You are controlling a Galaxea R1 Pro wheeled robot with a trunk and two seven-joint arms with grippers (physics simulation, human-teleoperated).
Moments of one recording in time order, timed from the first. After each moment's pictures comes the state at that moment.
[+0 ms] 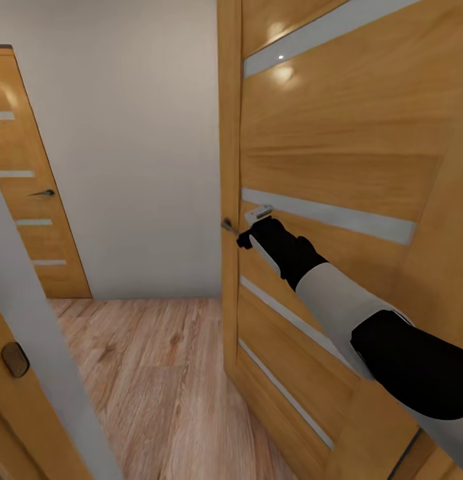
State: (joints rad) left arm 0.00 0.00 0.01 -0.14 0.02 -0.04 0.00; right arm -1.38 0.17 0.56 -0.58 -0.17 0.74 -0.17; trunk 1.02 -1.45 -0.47
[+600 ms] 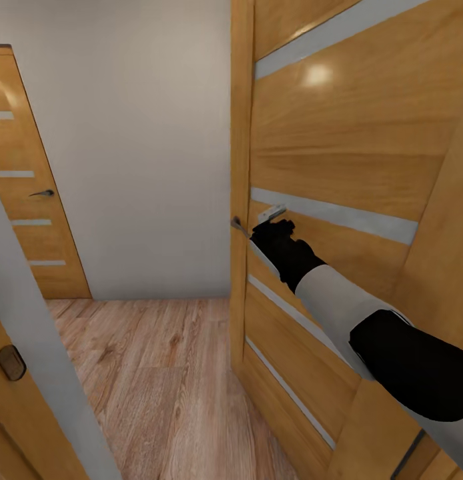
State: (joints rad) left arm 0.00 0.00 0.01 -0.13 0.02 -0.04 0.00; right arm -1.38 0.17 0.59 -0.54 -0.16 0.80 -0.45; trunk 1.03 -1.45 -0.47
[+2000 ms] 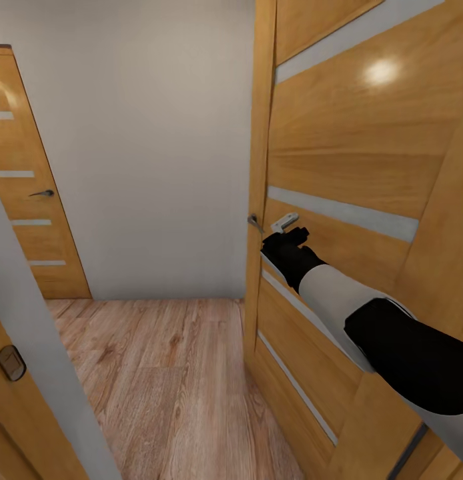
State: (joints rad) left arm 0.00 0.00 0.02 -0.13 0.02 -0.04 0.00; right arm -1.41 0.17 0.59 -0.27 -0.07 0.67 -0.49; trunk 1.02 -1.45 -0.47
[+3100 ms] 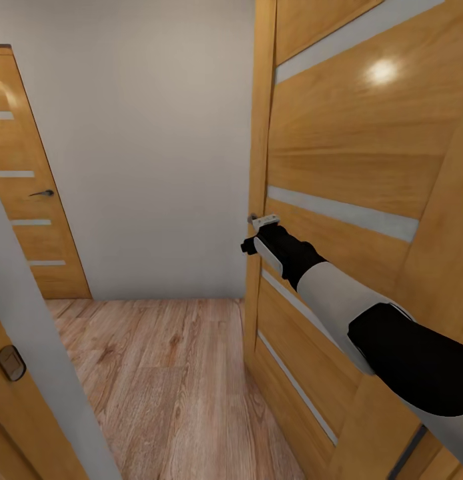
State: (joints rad) left arm 0.00 0.00 0.02 -0.14 0.02 -0.04 0.00; right arm -1.40 0.17 0.57 -0.44 -0.39 0.67 -0.26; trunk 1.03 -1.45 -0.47
